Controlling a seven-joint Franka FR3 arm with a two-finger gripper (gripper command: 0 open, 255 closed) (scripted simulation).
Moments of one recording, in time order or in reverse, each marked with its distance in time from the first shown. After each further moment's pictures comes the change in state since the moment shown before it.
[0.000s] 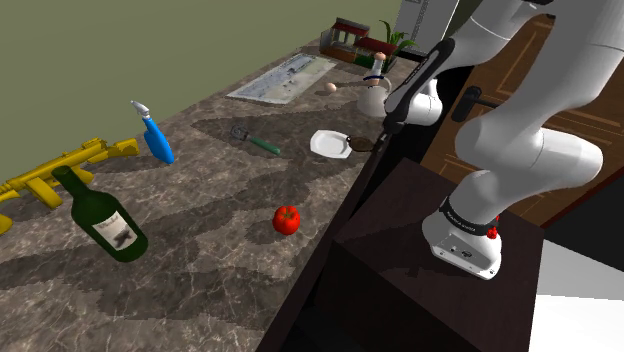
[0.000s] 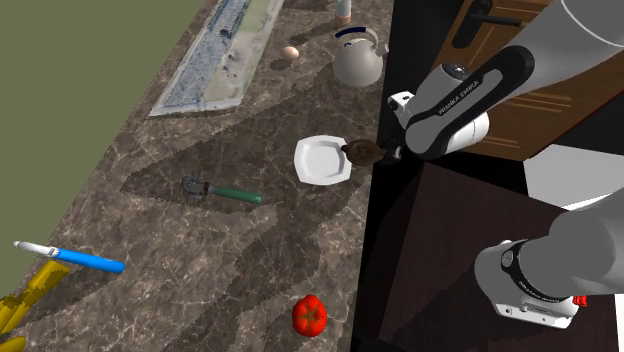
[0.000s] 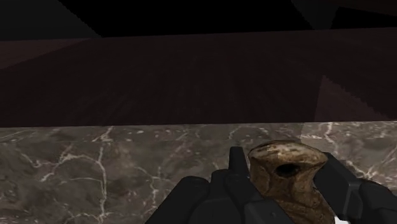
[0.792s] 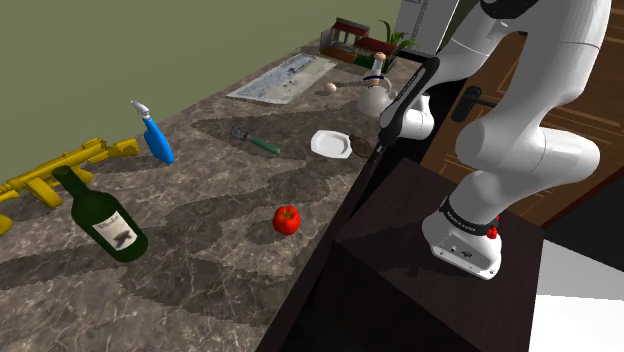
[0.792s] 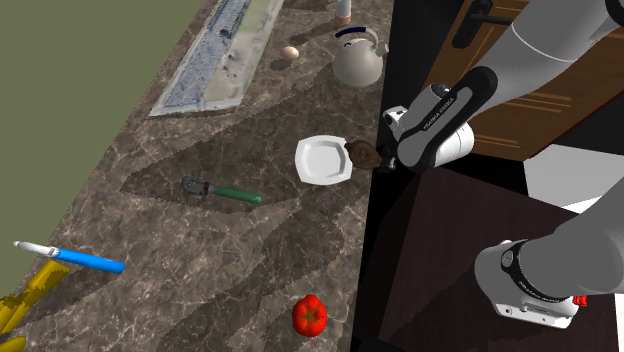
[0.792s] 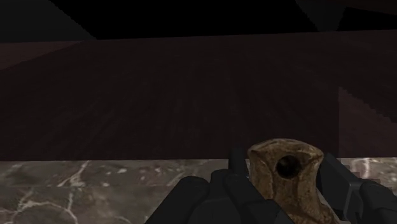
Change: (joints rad) arm 0.142 0.189 -0.155 0.069 -0.024 0.131 -0.009
